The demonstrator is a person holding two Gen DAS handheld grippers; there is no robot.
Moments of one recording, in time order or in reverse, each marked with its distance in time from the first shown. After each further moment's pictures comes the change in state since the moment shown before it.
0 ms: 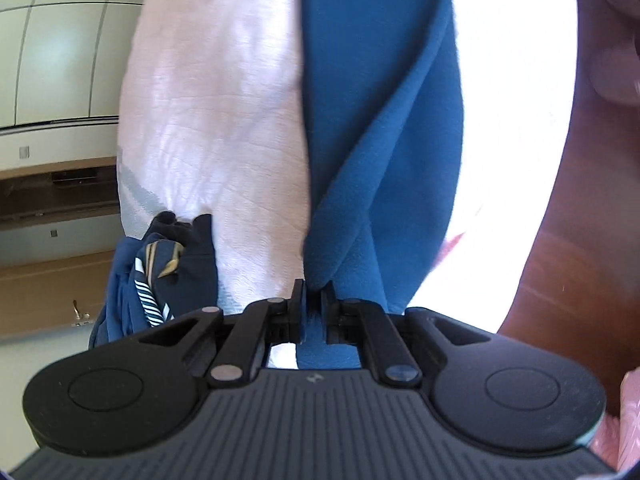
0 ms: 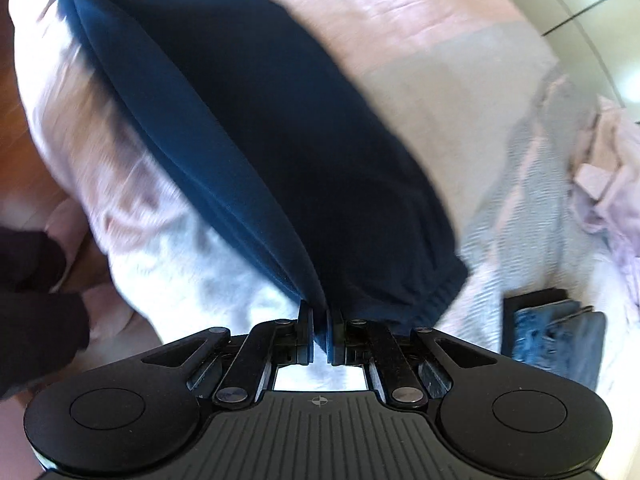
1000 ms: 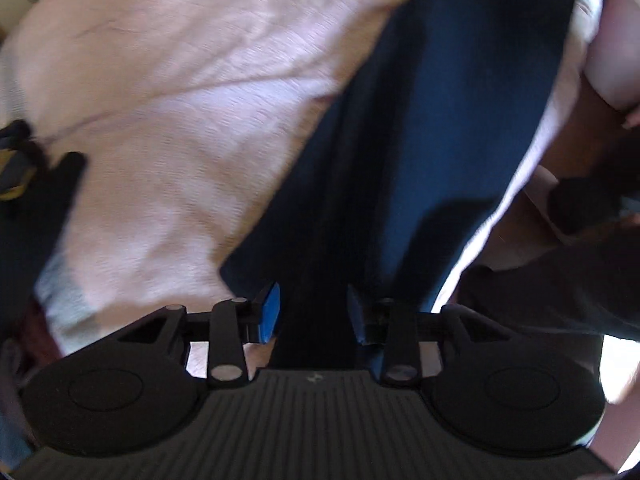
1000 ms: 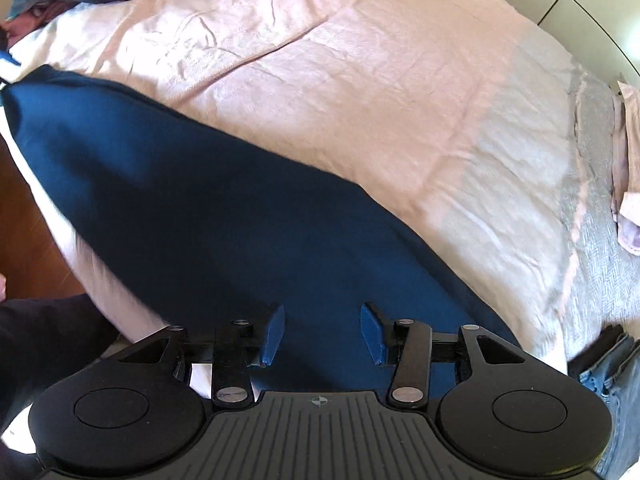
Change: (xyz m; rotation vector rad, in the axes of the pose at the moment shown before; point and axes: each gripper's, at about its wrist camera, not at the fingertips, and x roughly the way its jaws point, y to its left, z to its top) left arm 0.063 0.085 -0.039 -0.452 -0.190 -0.695; right arm -0.053 0.053 0.192 0.243 -0.093 0.163
